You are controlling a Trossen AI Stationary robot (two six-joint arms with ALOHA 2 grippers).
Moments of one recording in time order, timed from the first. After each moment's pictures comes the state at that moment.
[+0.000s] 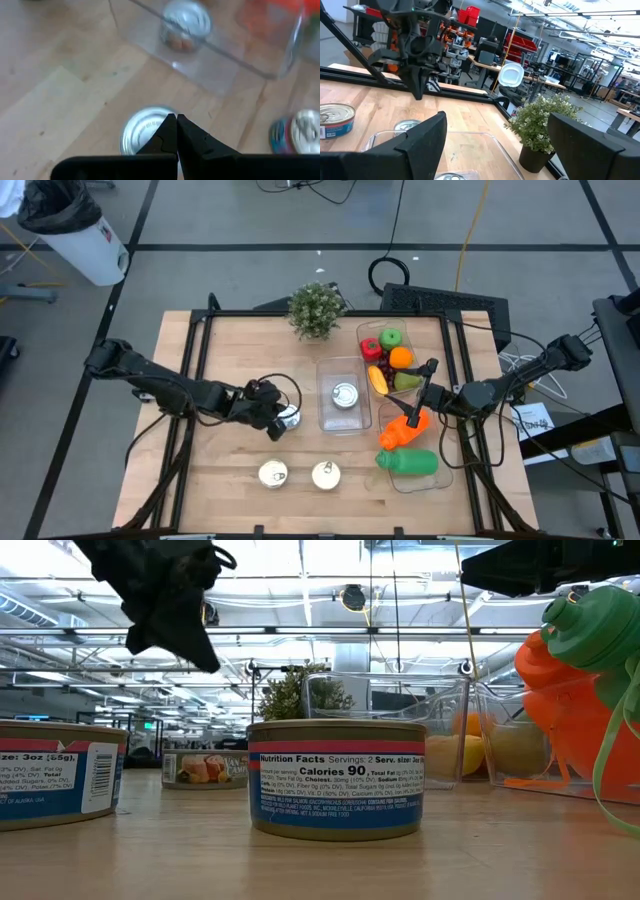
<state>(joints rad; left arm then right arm) -0.30 1.32 0.84 -0.43 -0.43 -0.81 0.43 0.72 0.29 0.53 0.76 -0.33</state>
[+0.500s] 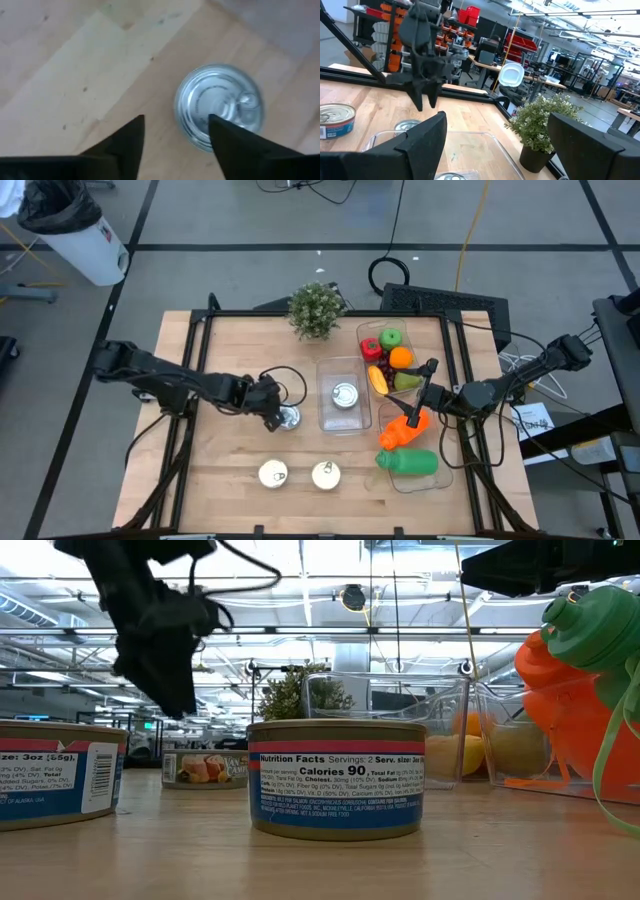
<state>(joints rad) -0.17 1.38 0.84 -0.64 -0.28 -0.81 0.43 0.72 0.29 0.53 0.76 -0.32</state>
